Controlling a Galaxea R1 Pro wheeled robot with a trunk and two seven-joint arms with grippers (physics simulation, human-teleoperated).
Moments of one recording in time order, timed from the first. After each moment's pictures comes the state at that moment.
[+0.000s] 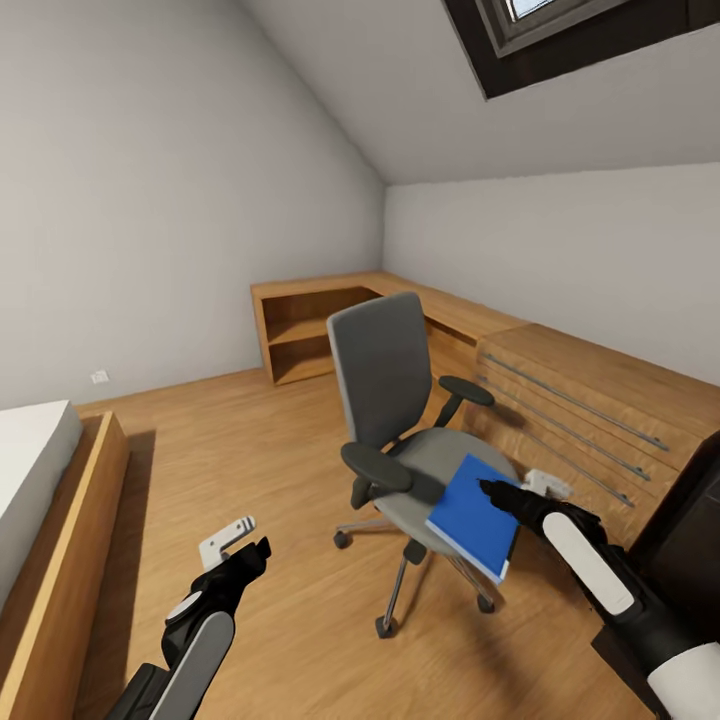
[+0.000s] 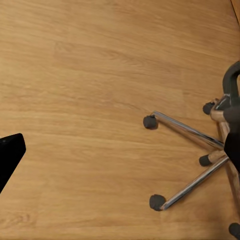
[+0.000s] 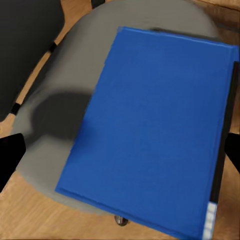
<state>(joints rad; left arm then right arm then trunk) -0.20 0.04 -0.29 -1.55 0.77 0.36 0.80 -0.56 -0.34 0.34 -1.21 -1.07 0.44 -0.49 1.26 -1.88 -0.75</state>
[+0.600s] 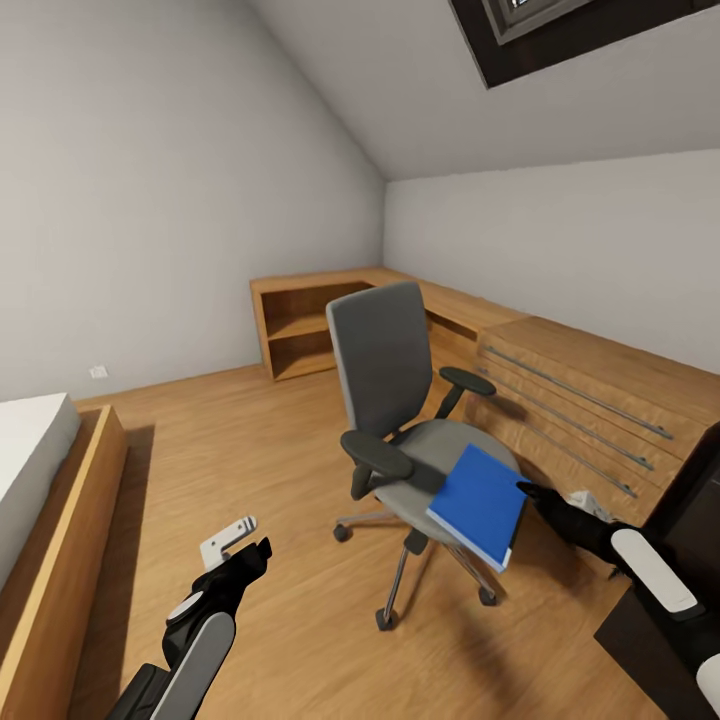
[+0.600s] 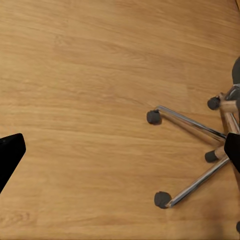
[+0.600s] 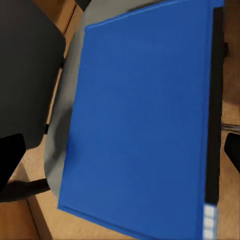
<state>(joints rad) -0.20 0.04 -0.30 -1.55 0.77 0.36 0.80 -0.56 -0.43 0.14 -0.90 -1.30 0.44 -0.05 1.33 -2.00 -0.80</state>
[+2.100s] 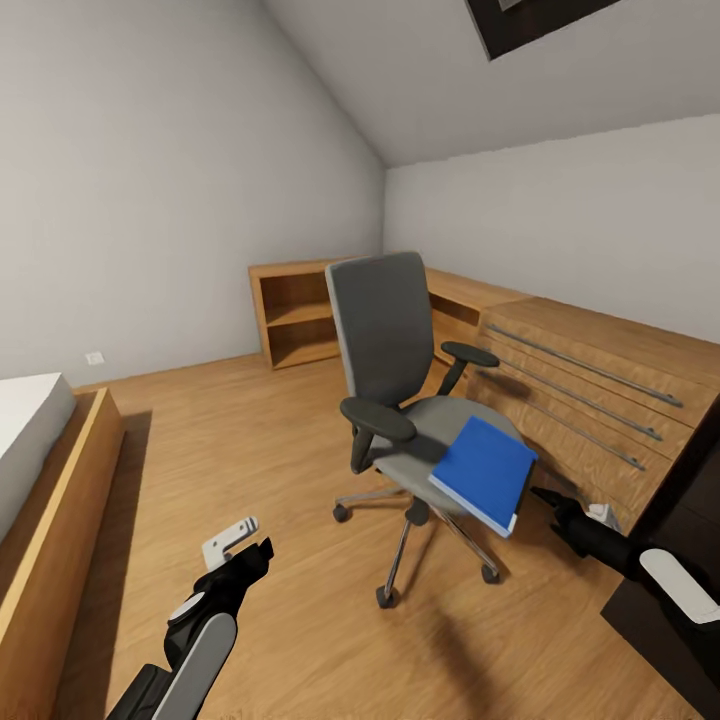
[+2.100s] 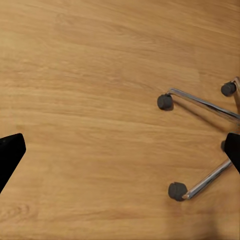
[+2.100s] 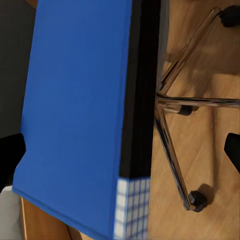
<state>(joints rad) -0.20 0.04 -0.30 -1.55 0.77 0.36 0.80 -0.56 -0.47 0.10 -0.74 -1.36 0.49 0.22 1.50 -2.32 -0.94</state>
